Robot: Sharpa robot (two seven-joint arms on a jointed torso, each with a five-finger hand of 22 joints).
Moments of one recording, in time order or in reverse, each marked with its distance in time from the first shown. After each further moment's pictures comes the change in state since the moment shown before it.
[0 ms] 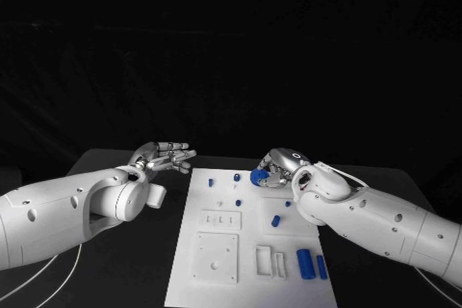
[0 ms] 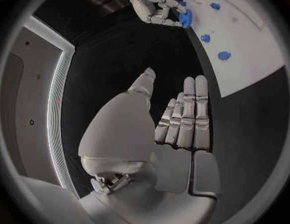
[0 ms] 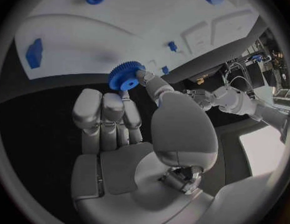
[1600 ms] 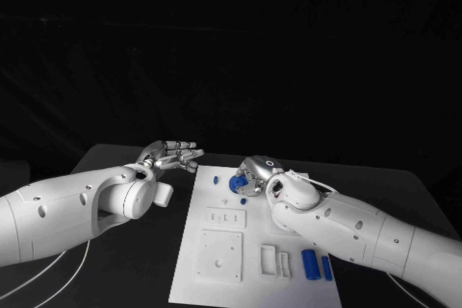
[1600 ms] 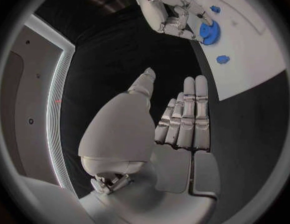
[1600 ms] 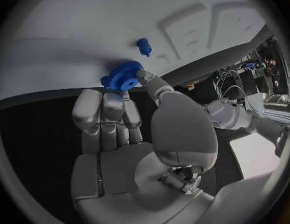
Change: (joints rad) left arm 0.000 0.013 0.000 0.008 -0.003 0.000 -0.003; left_hand 0.004 -0.004 0.000 0.000 0.000 0.000 0.000 0.000 0.000 0.000 0.000 0.000 0.000 0.000 0.000 0.000 0.000 0.000 0.000 0.000 0.000 0.000; right arm -0.013 0.166 -0.043 -0.109 -0.079 -0.014 0.002; right_hand -0.001 -0.002 -0.007 0.007 -0.012 0.003 -0.003 -0.001 0.007 0.002 0.002 -0.008 0.000 0.000 0.001 -0.011 -0.003 0.000 0.000 0.000 0.004 0.000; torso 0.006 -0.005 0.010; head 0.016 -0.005
